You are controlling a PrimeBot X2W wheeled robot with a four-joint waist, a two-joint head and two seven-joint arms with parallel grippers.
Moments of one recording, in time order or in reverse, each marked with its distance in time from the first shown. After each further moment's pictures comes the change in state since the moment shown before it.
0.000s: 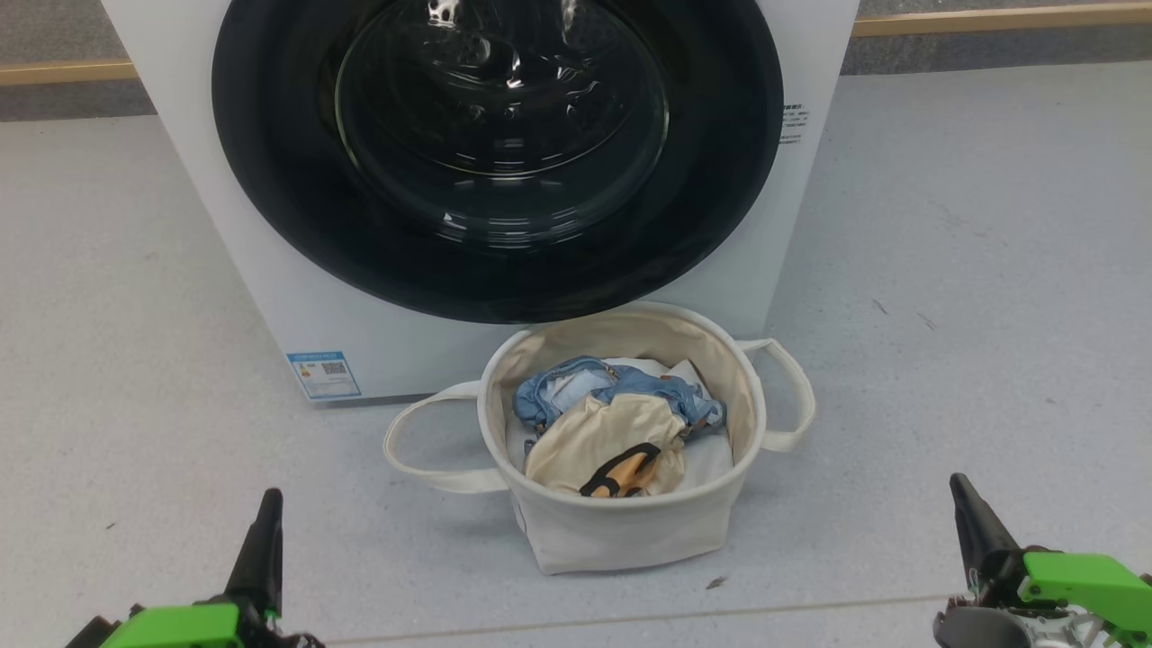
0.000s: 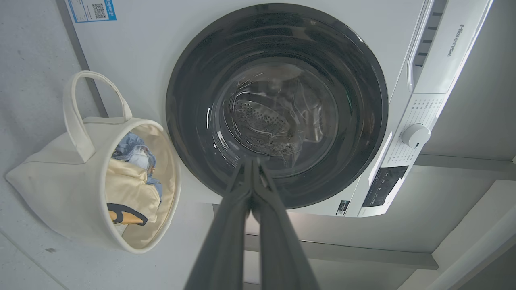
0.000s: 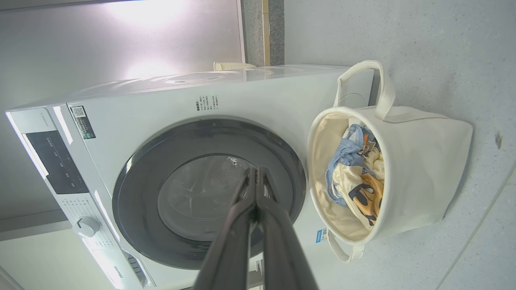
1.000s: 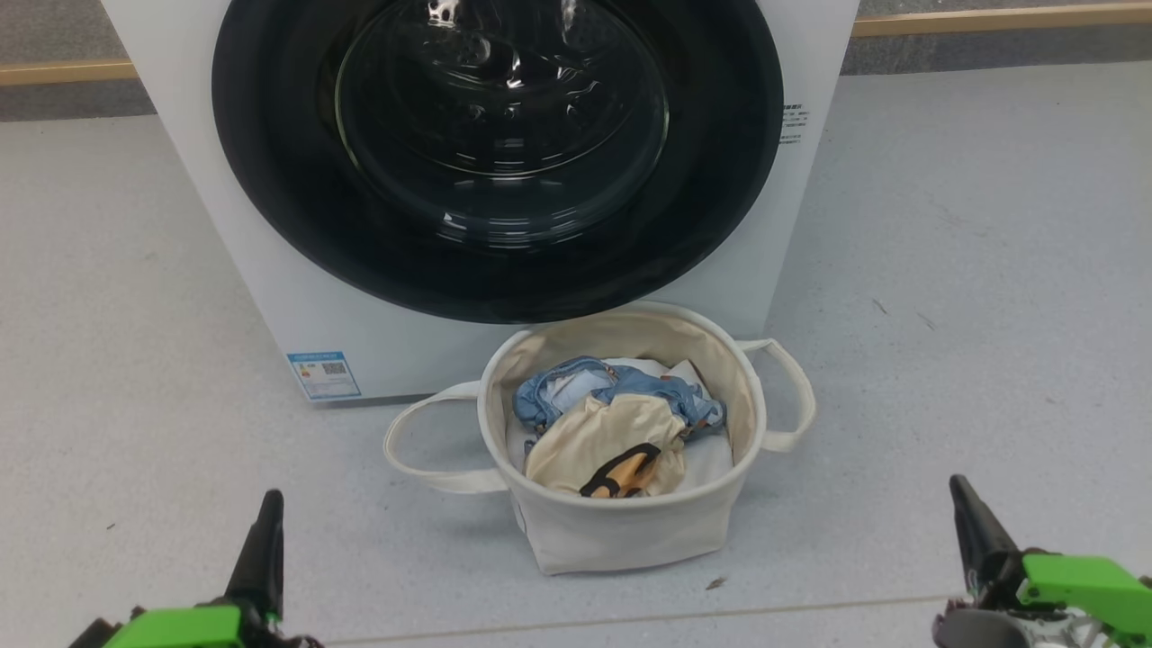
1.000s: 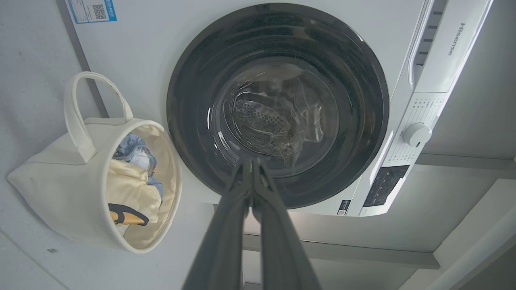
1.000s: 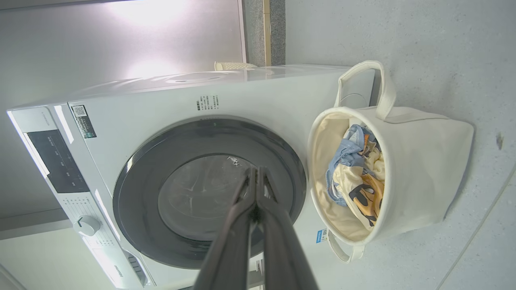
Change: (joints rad) left arm 0.000 0.000 0.000 0.000 0.007 0.000 0.000; right arm 0.000 0.000 0.000 0.000 0.000 0.000 0.000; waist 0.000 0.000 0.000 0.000
